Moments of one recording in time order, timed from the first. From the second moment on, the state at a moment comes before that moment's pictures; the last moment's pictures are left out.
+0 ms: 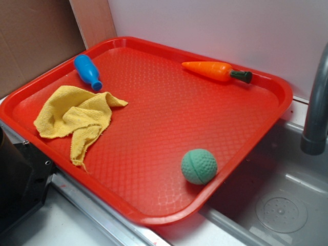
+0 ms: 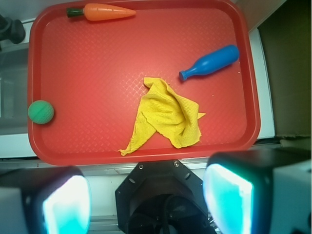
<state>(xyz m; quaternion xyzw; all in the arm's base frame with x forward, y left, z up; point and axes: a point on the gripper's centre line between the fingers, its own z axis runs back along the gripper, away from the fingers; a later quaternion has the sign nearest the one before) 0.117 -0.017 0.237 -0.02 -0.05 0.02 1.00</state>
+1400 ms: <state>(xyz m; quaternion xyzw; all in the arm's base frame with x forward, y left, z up) 0.190 0.059 0.153 -0.05 -0.08 0.44 0.89</state>
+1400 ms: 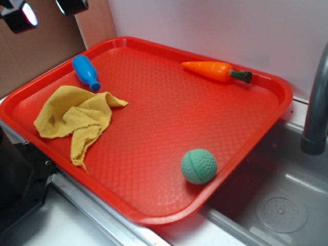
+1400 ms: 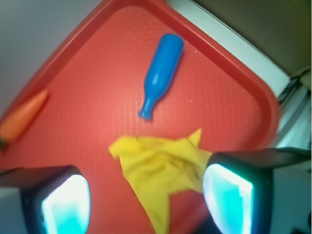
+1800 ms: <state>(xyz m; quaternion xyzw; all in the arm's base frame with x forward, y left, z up) 0.215 0.086 0.103 -0.04 -0.09 0.52 0.85</state>
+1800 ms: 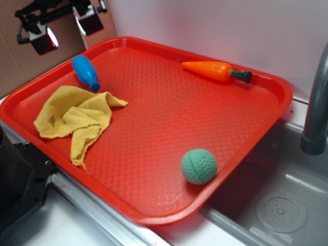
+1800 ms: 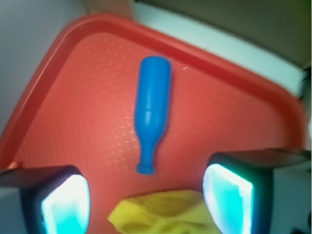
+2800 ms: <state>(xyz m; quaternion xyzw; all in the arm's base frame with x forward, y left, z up) 0.251 0.121 0.014 0.00 -0.07 0.53 0.85</state>
